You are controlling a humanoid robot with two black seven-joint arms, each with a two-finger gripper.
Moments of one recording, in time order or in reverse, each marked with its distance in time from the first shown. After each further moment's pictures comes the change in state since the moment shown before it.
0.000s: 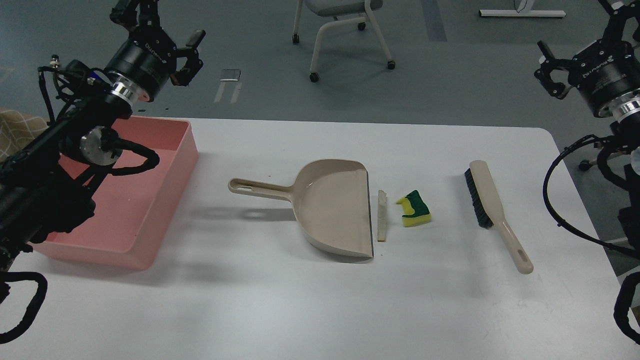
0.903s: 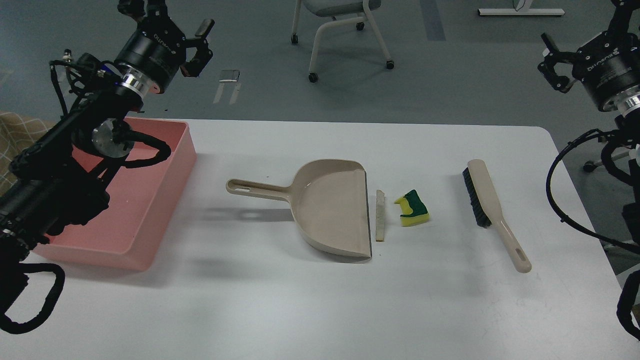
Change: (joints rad) left arm -0.035 -0.063 -0.019 0.037 -0.005 0.002 0.001; right arm 0.008 -0.009 -0.003 0.018 0.000 0.000 -0.001
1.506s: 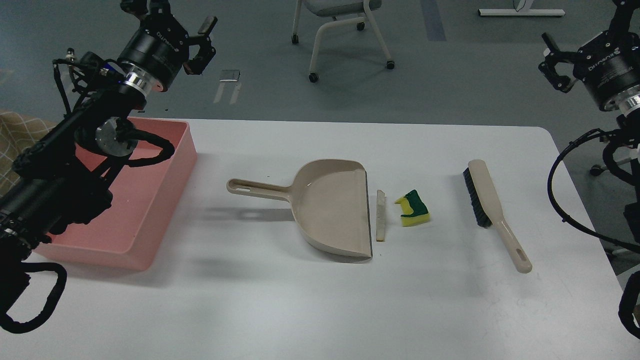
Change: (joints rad) left arm -0.004 0.003 -0.002 -0.019 -0.003 -0.001 -0.010; right arm 0.000 -0.012 -0.004 0.002 -0.002 0.000 -0.006
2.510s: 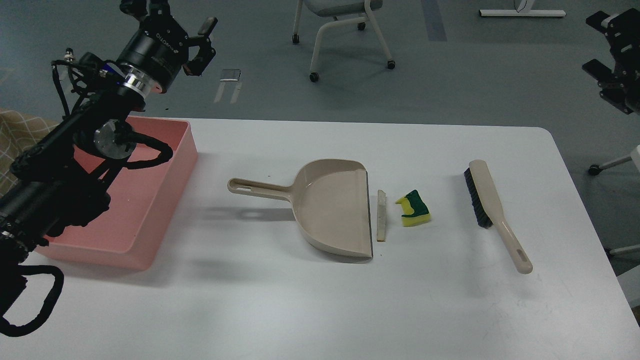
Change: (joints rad) left arm 0.013 0.009 0.001 -0.014 0.010 -0.011 -0.013; right arm -0.233 -0.383 -0.118 0.510 -0.872 0.000 0.040
